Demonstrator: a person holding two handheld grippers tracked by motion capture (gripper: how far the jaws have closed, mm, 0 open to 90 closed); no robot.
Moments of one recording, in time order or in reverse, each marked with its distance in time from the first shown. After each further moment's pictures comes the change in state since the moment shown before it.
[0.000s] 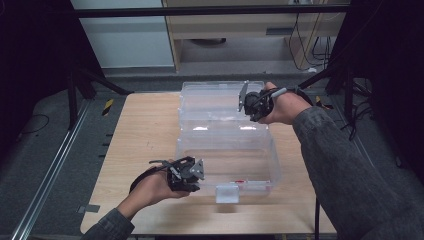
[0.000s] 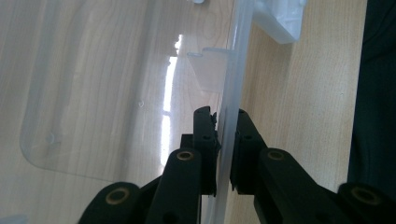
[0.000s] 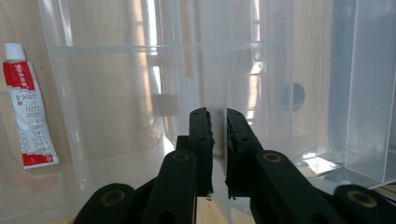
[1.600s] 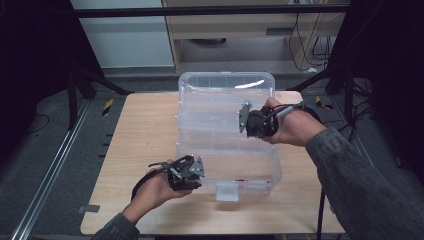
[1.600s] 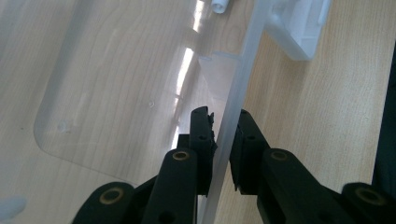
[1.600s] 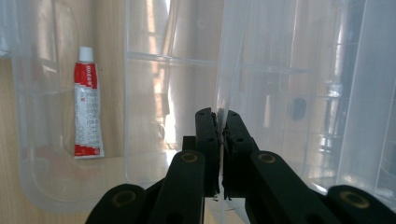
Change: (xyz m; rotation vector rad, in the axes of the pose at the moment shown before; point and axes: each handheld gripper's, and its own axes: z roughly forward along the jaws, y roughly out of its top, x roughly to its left) left arm -0.005 -0.003 0.005 -0.070 0.068 -0.144; right arm 0.066 0.003 -0.035 -0.032 -0.061 -0.084
